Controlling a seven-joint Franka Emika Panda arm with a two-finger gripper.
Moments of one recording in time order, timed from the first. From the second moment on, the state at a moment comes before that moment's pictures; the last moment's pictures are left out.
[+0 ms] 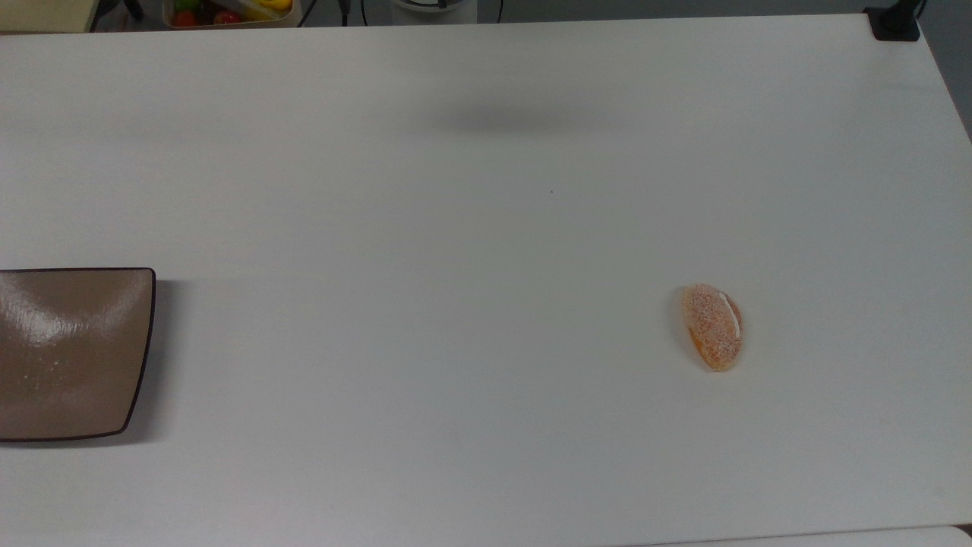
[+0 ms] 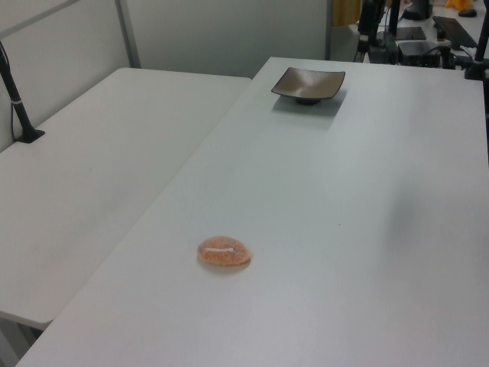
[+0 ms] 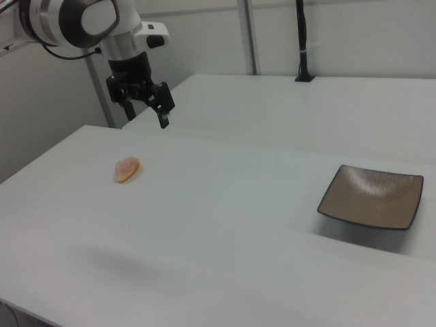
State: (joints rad) arm 0.07 -0.04 -0.01 -1.61 0.08 1.68 -0.03
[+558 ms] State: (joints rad) arm 0.13 -0.02 -0.01 -1.64 0.08 1.68 -0.03
